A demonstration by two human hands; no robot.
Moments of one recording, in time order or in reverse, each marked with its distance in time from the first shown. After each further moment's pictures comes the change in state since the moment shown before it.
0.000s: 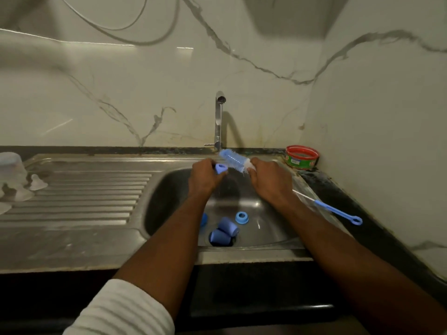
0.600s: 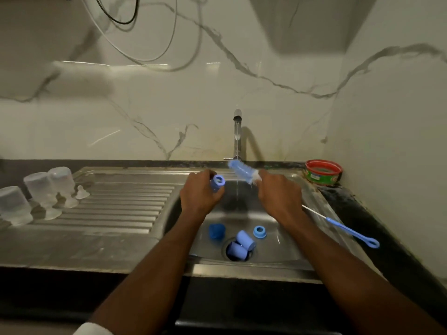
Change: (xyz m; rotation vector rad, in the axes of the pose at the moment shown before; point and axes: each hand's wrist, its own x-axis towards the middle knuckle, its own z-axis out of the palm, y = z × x) left_hand -0.028 -0.020 -0.056 0.390 0.218 0.094; right_hand -0.004 -0.022 -0.019 -0.050 -0.022 0.023
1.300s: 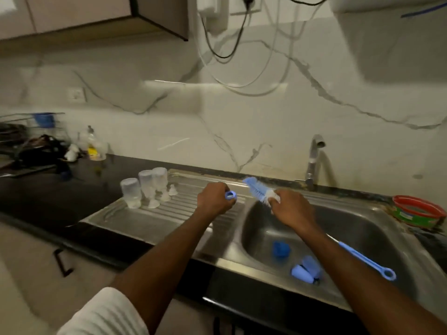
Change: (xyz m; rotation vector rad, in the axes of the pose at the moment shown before) left_hand 0.006 -0.114 -0.127 0.084 -0.158 -0.214; right_hand 0.005 -0.140 -0.004 0.360 -0.208 -0.167
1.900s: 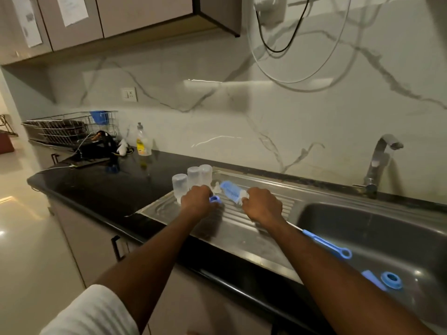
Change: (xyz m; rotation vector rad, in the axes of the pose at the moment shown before) left_hand -0.021 -0.171 -0.079 0.280 0.017 -0.231; right_hand 0.012 -0.191 0.092 0.021 -0.168 -0.105
